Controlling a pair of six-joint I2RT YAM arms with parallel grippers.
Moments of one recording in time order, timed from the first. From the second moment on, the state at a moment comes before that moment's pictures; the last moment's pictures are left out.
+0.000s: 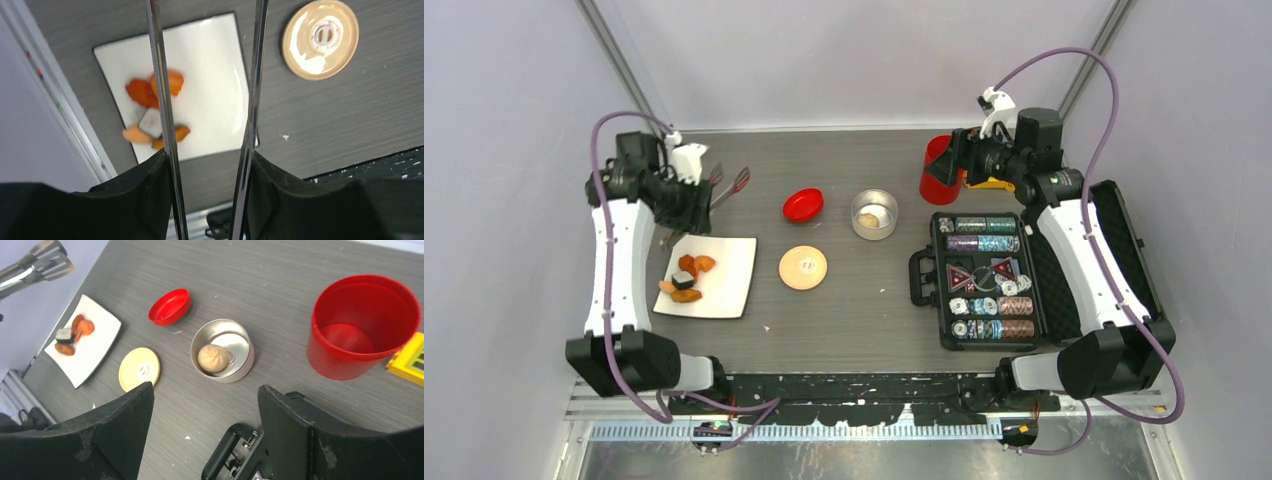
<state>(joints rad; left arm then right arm) 0.11 1.40 1.58 -1.23 0.26 0.39 0.12 1.34 1.38 -0.47 -0.54 0.12</state>
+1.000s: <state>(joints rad) 0.47 1.25 1.36 -1.55 -0.02 0.80 0.21 1.37 1.27 -0.45 -0.60 0.07</state>
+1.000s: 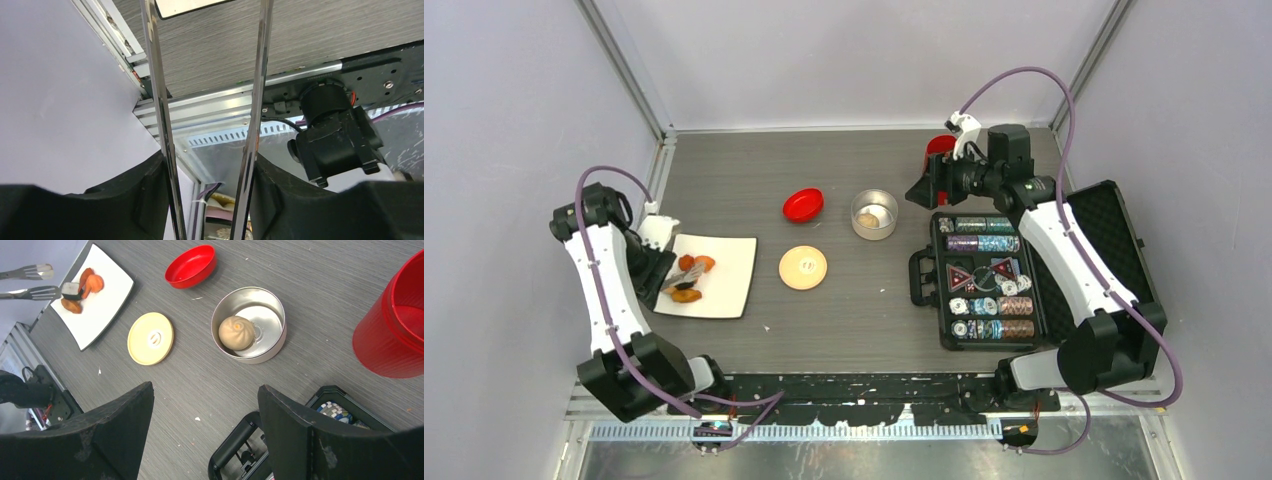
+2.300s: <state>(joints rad) 0.54 1.48 1.35 -1.42 -0.08 1.05 0.21 1.35 1.28 -0.50 -0.61 0.04</state>
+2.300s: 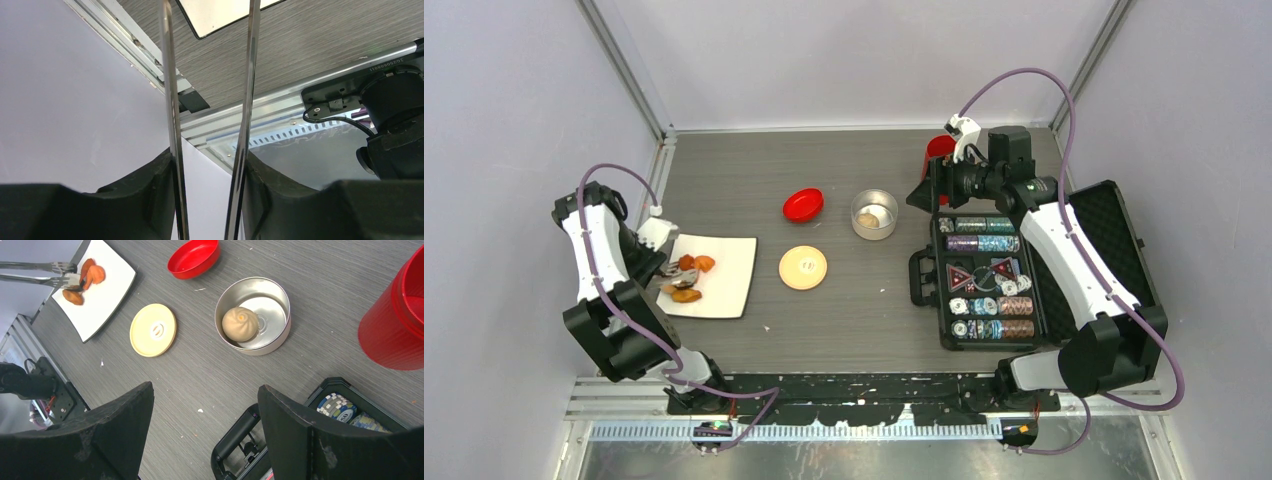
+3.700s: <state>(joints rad) -0.03 1.56 1.79 -1.49 0.12 0.68 0.17 1.36 1.32 -0.50 -0.58 0.09</state>
